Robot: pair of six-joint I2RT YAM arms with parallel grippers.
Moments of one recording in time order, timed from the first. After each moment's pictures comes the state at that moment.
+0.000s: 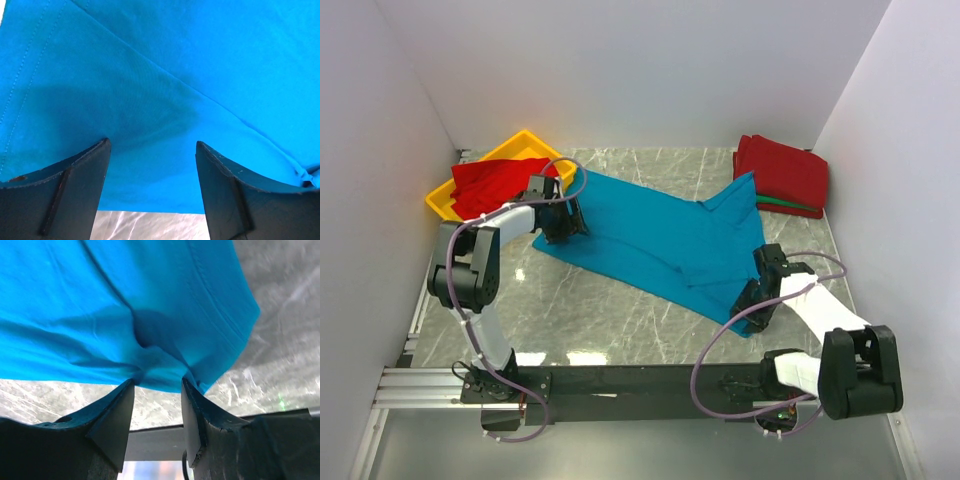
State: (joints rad) left arm -0.18 1.85 1.16 -0.29 0.23 -0.48; right arm 0.09 1.18 0.55 -0.83 -0.12 0.74
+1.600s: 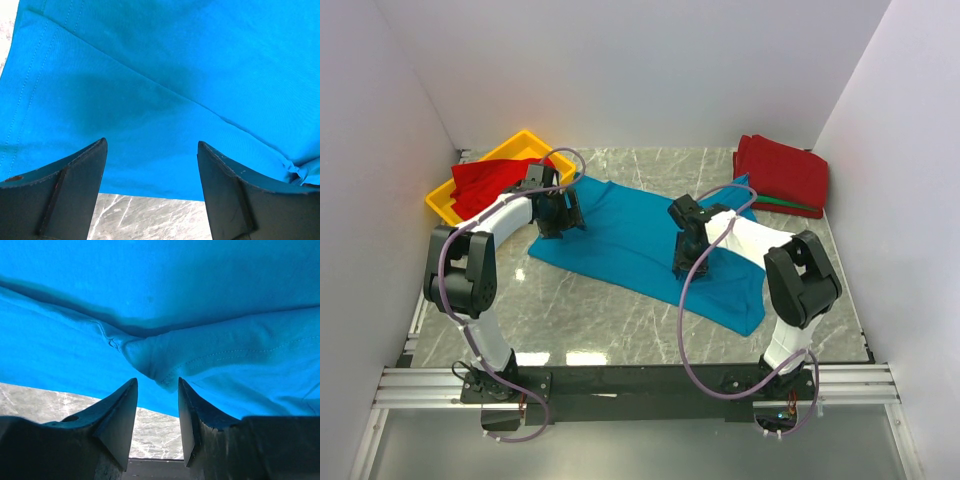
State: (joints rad) left arm -0.19 1.80 1.26 -0.49 0.19 -0.47; right arm 0.54 1.77 1.20 -0.81 0.03 0.71
